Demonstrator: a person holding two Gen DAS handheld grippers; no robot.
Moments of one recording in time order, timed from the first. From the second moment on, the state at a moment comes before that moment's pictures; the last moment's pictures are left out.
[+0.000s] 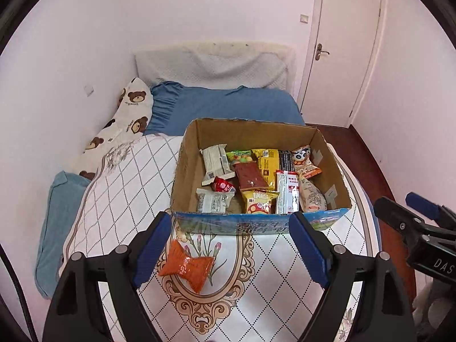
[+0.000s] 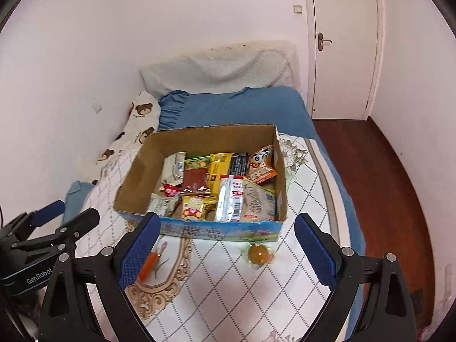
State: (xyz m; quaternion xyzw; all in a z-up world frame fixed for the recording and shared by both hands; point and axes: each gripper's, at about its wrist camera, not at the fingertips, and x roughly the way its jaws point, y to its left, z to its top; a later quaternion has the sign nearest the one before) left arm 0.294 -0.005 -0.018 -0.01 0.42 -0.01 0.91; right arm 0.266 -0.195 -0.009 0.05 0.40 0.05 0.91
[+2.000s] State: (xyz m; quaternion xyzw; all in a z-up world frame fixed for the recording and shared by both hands) left arm 0.277 0.022 -0.290 -0.08 0.68 0.02 0.73; right arm 0.289 -0.200 -0.229 0.20 0.58 0.06 0.78
